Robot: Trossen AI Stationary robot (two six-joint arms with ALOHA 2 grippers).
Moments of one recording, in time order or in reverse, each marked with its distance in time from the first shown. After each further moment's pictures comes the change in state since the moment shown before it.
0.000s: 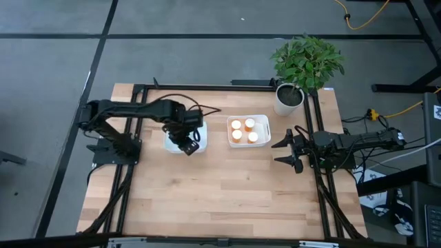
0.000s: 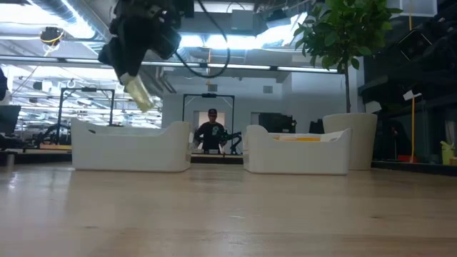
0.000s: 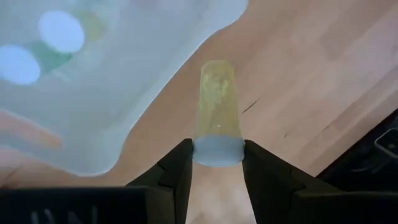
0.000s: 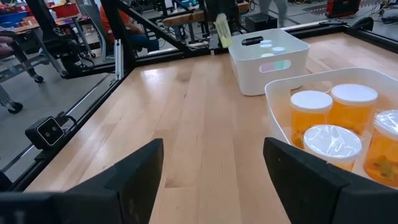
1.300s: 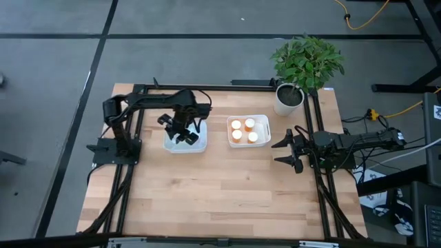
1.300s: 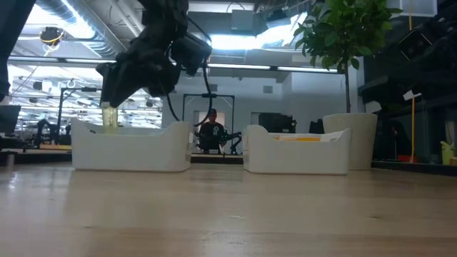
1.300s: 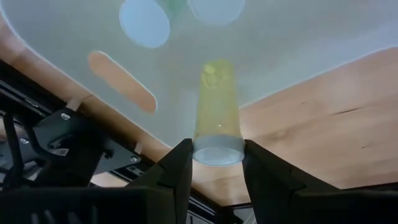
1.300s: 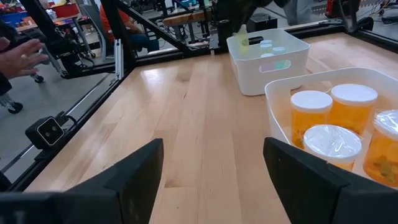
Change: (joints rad) left arm 0.194 0.280 0.097 -0.331 -0.019 0.031; right arm 0.000 0.000 0.000 0.000 0.000 0.000
